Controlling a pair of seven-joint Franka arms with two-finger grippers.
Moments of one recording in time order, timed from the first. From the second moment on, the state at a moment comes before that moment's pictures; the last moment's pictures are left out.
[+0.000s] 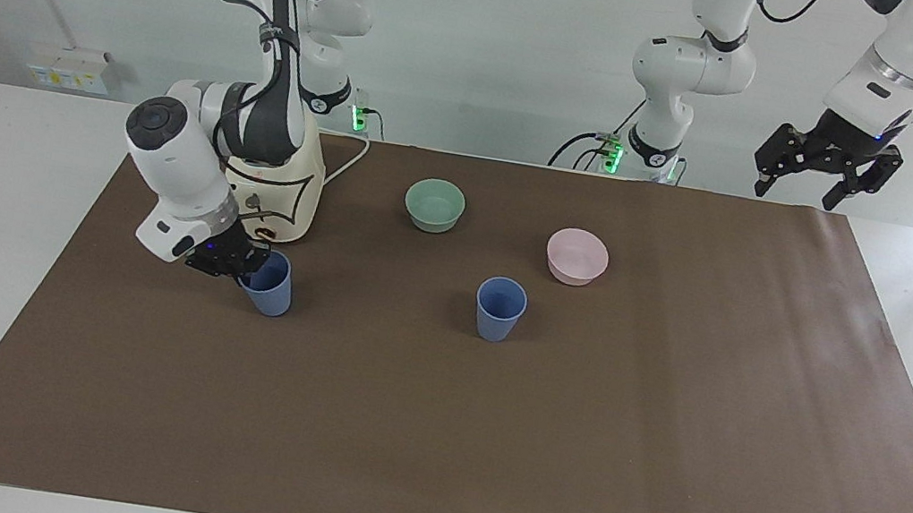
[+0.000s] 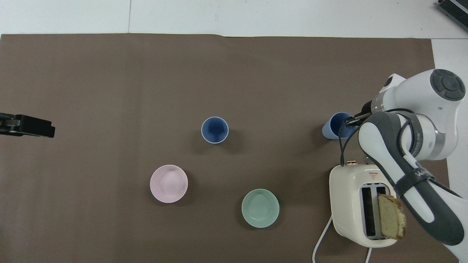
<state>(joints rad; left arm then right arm) 0.02 -0.08 -0.11 -1.56 -0.02 1.50 0.03 -0.05 0.23 0.05 -1.90 0.05 2.12 -0.26</state>
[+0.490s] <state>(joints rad) 0.02 -0.08 -0.11 -1.56 -0.02 1.50 0.03 0.02 0.21 0.14 -1.71 0.05 1.99 -0.01</state>
